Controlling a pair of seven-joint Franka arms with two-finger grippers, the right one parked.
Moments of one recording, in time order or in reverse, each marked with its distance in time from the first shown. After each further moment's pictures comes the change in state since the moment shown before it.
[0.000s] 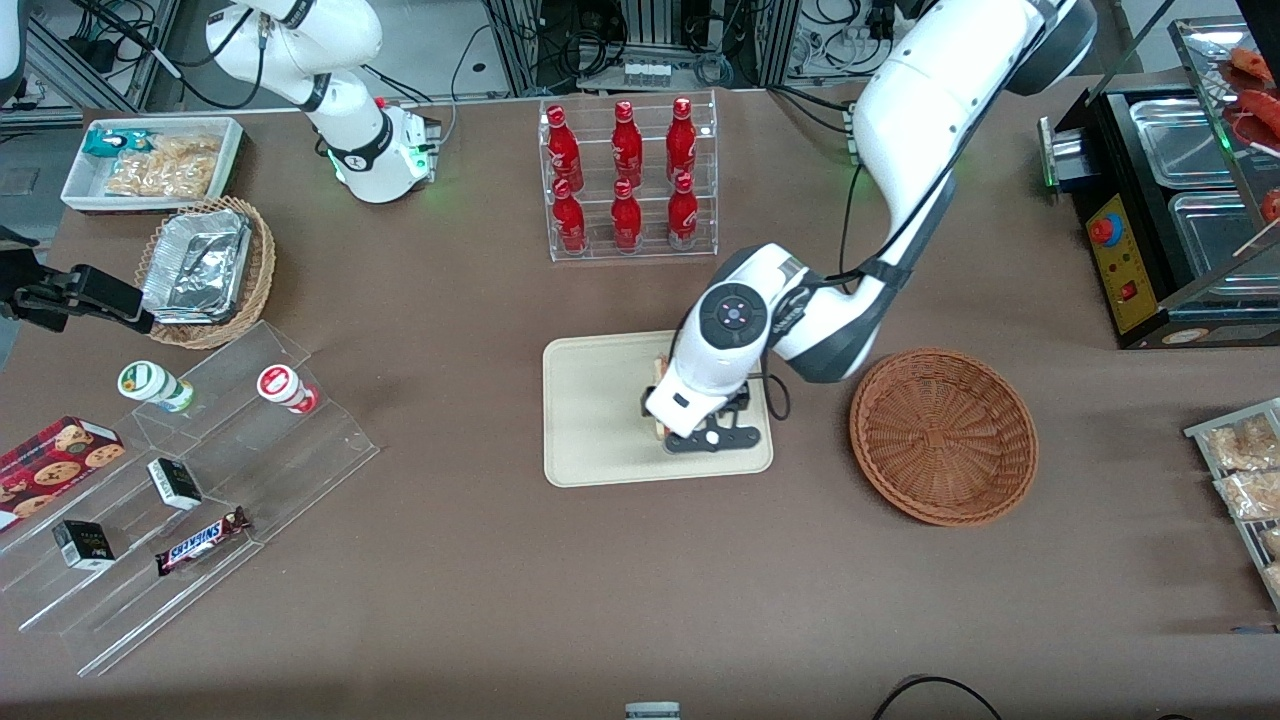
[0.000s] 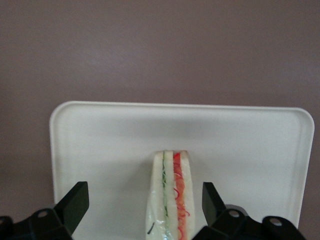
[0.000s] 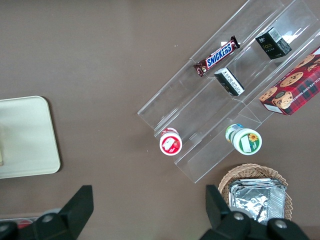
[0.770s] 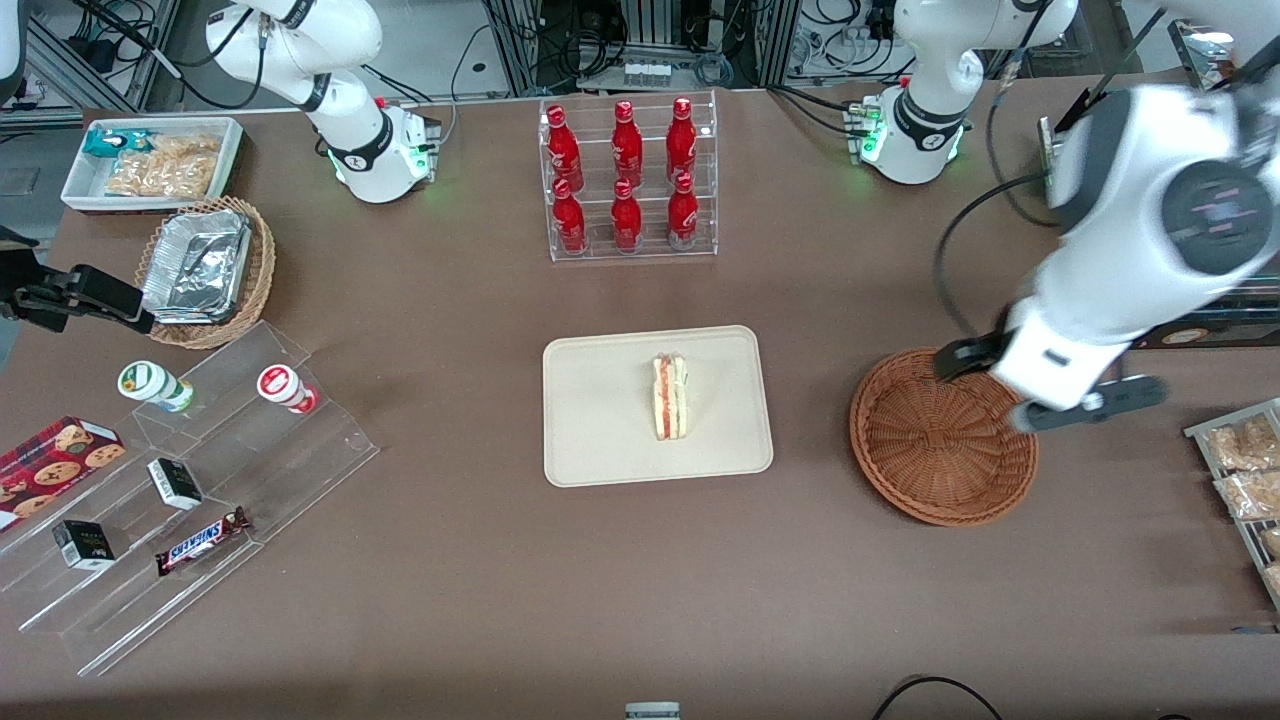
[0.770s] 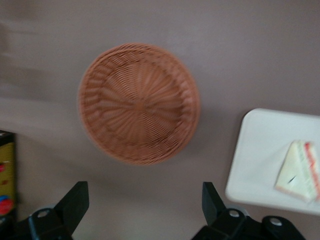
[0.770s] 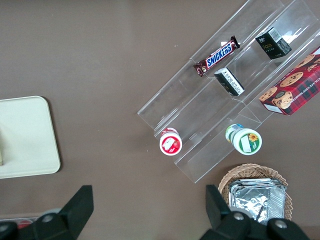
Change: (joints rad) arm 0.396 -0.446 0.076 0.003 -0.070 -0.616 0.453
